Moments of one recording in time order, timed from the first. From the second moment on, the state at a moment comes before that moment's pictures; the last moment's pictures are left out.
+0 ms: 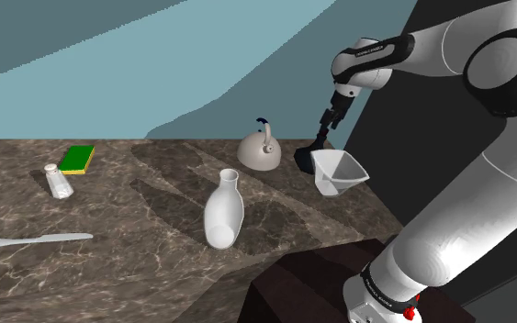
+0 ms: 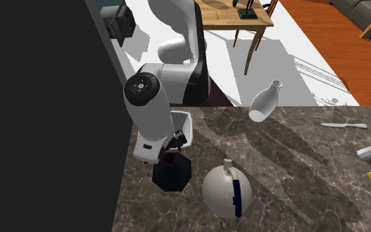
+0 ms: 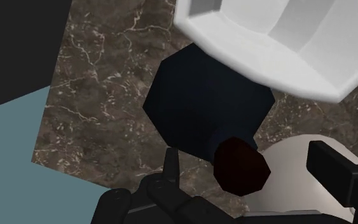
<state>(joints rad) -0.07 -0.03 -0.48 -2.11 0.05 2.09 -0.63</state>
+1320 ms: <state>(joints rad) -0.07 0.00 -0.48 -2.15 0.07 2.15 -0.65</state>
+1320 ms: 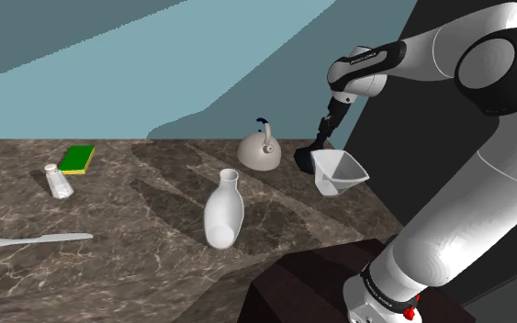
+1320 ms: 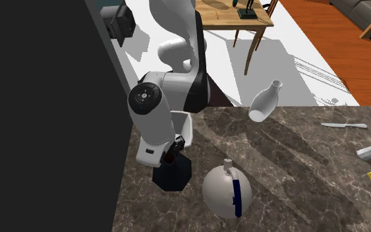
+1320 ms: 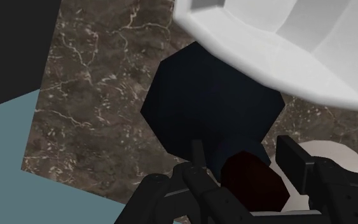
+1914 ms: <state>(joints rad) -0.07 -0.04 -0.48 -2.09 0.04 2.06 -0.62</state>
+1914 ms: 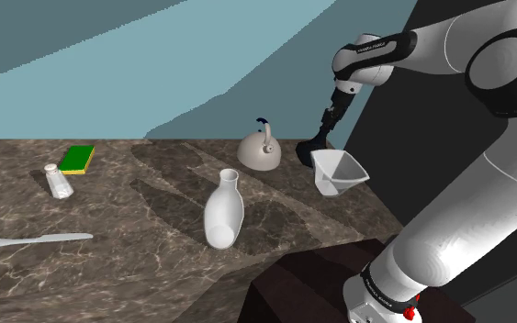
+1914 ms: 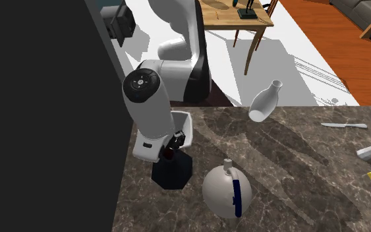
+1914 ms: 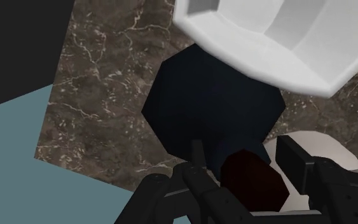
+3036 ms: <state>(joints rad) -0.06 -0.09 -0.47 -1.91 0.01 1.83 -0.60</state>
